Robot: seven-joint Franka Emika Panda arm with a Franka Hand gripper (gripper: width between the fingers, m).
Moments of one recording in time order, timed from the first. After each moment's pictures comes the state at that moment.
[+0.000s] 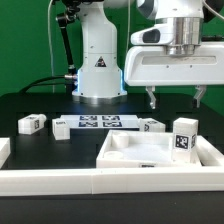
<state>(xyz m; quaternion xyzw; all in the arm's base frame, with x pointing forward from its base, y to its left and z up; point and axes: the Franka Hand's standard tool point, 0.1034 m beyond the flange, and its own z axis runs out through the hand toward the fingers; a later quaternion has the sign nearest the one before) 0.475 0.122 0.078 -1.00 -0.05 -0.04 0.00</state>
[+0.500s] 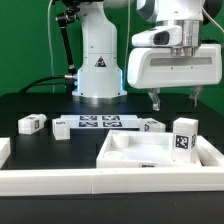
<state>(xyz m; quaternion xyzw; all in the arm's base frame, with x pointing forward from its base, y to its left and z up) 0.471 0.121 0.074 -0.98 -0.17 -0.04 0.00</state>
